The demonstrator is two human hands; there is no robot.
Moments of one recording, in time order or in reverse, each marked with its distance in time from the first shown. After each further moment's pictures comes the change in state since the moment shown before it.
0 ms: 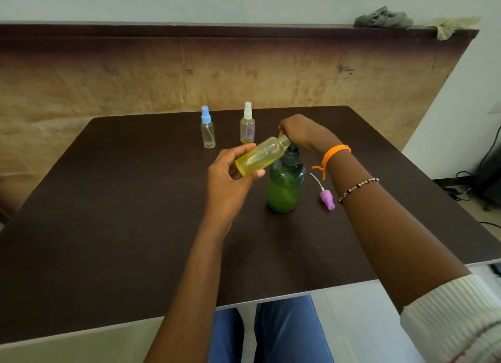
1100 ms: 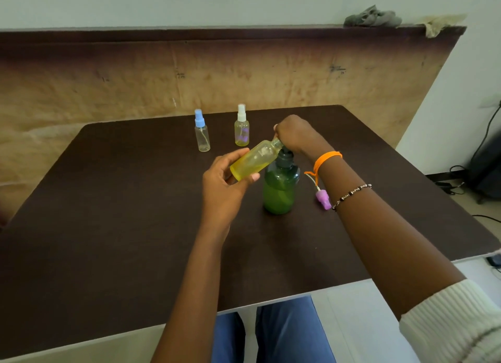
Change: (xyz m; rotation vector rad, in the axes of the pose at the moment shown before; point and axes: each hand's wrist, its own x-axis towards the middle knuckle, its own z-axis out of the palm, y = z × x) left_hand 0.001 -0.004 0.002 -0.020 0.018 -0.018; right_hand -0.002 0.003 0.004 0.074 0.120 0.053
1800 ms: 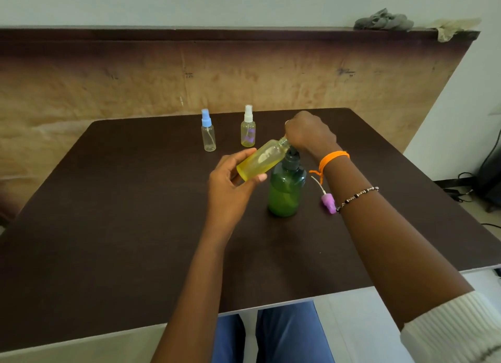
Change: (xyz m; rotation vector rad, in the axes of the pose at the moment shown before) left_hand 0.001 -0.002 -0.002 0.008 -0.015 0.052; right_hand -0.009 -0.006 -0.006 -0.085 0.129 0.034
